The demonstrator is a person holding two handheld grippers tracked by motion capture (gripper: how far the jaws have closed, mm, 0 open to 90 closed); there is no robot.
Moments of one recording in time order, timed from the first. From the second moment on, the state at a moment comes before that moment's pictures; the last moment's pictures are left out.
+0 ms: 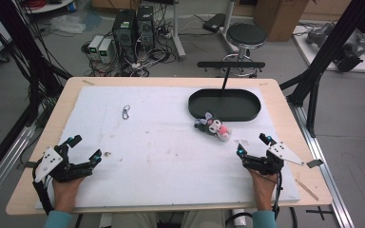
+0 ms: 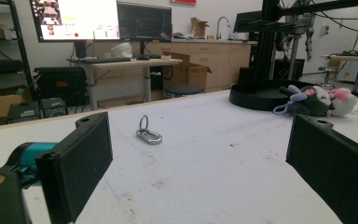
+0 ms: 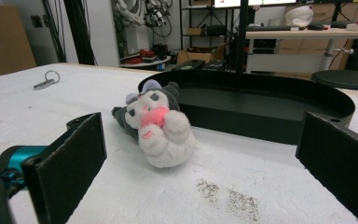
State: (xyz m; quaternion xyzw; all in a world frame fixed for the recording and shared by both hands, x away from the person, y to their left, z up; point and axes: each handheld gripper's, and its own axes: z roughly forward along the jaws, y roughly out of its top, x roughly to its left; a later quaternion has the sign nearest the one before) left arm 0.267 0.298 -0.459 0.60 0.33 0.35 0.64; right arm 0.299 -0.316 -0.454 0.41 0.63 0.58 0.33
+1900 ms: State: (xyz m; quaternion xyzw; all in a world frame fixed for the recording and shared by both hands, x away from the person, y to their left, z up) left arm 0.267 0.299 -0.459 0.59 0.34 0.35 0.64; right arm 0.373 -0.288 -0.374 0.32 0.82 0.43 0.20
